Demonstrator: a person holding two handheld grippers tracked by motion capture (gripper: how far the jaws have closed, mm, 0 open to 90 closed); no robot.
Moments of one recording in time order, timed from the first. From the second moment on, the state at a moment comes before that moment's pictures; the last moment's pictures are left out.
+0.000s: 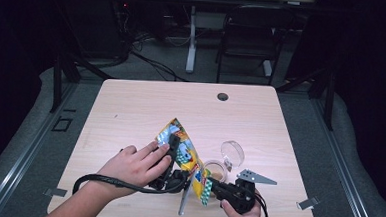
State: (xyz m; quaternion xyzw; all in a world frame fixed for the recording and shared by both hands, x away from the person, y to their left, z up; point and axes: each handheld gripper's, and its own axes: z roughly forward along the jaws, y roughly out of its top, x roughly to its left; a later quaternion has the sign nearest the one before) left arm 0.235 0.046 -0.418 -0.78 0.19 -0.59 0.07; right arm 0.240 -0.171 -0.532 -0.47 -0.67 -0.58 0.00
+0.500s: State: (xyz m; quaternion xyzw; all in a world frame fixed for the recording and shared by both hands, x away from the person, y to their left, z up) left arm 0.235 0.045 -0.418 -0.78 0.19 -0.59 0.07; right arm 0.241 -0.173 -0.532 -0.47 -0.67 -0.58 0.01
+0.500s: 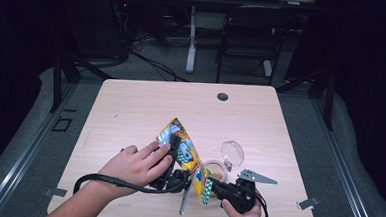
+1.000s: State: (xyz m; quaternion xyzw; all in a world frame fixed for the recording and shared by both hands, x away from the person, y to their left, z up) left arm 0.235 0.041 -0.417 -0.78 0.20 -0.60 0.07; right arm 0.240 -0.175 -0.532 -0.47 -0.67 -0.58 0.01
